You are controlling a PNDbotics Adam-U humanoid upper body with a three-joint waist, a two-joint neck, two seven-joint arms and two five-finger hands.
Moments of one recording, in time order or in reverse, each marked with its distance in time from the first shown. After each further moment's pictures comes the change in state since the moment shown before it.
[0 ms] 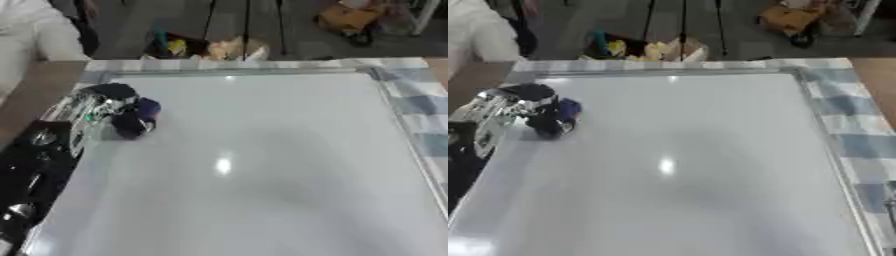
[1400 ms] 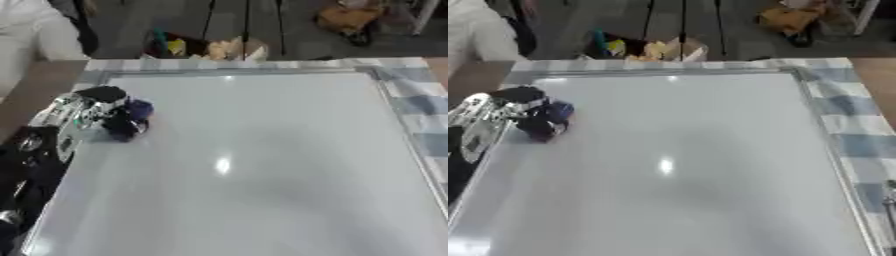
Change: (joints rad) left arm 0.049 0.049 0.039 -0.014 0.037 0.052 0.033; right arm 0.000 0.000 -0.001 0.000 0.000 0.003 -0.009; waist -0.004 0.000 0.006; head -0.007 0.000
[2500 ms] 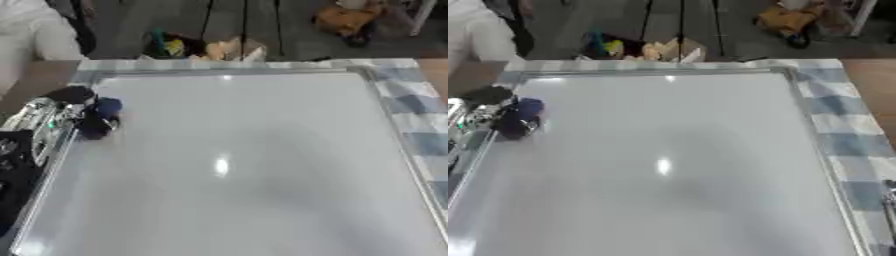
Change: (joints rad) left arm 0.006 0.033 0.077 0.081 -0.067 0.080 0.120; right arm 0.000 0.000 0.000 0.000 0.000 -0.001 -0.002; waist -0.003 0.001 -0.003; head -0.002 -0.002
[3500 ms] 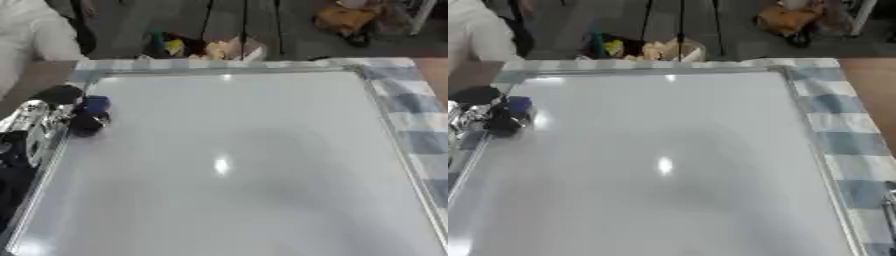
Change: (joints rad) left arm -0.010 0.008 0.022 0.042 -0.037 0.020 0.044; right arm 0.005 0.000 0.000 0.000 0.000 0.002 0.002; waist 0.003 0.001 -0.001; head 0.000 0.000
